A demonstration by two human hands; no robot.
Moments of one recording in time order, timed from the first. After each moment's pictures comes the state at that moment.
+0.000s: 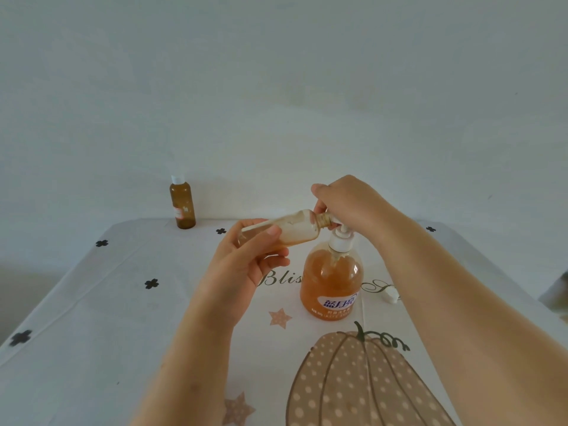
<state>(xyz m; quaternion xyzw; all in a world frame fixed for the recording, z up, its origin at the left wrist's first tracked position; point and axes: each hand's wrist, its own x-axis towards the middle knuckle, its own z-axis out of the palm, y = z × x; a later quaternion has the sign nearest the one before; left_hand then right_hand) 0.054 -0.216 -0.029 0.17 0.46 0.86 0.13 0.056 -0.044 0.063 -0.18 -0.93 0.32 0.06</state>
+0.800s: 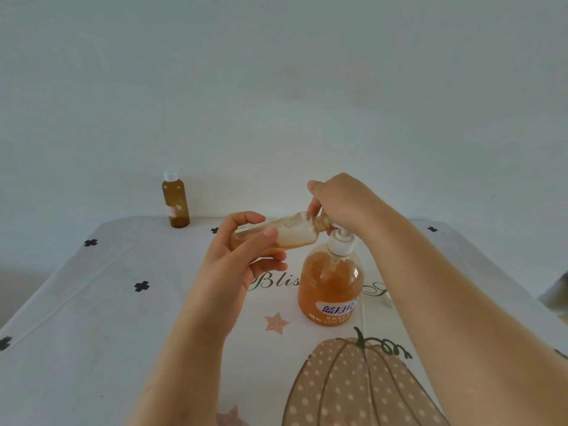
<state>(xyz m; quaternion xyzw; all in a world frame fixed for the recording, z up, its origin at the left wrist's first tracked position) 0.057 -0.217 -0.025 0.17 0.49 0.85 0.10 0.045 -0.045 0.061 -0.17 -0.92 0.34 0.05</state>
